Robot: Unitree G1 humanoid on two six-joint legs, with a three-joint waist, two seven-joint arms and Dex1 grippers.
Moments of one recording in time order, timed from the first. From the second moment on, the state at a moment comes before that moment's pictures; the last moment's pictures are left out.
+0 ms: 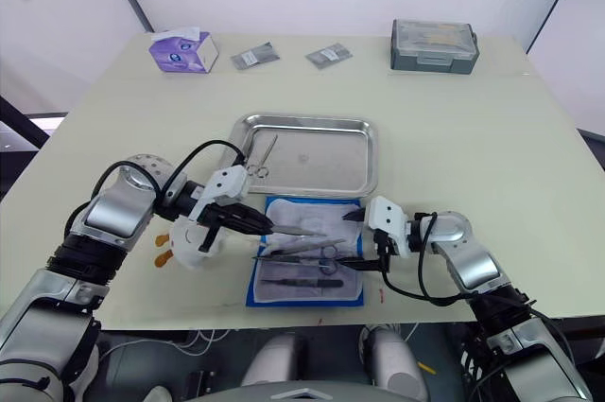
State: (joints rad) left arm -0.56 0.83 -0.28 0.17 -0.17 0.29 -1.55; right arm -0.32 -0.46 0.35 0.12 0.16 0.11 1.11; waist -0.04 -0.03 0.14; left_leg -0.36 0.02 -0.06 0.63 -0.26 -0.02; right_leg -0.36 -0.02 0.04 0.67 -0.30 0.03
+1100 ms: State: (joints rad) left arm -0.54 1.11 -0.26 0.08 -0.32 0.36 -1.57; right arm -0.33 -0.45 0.35 0.13 0.16 0.11 1.11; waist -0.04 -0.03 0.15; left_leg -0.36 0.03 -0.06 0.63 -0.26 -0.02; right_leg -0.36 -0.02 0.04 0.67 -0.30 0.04
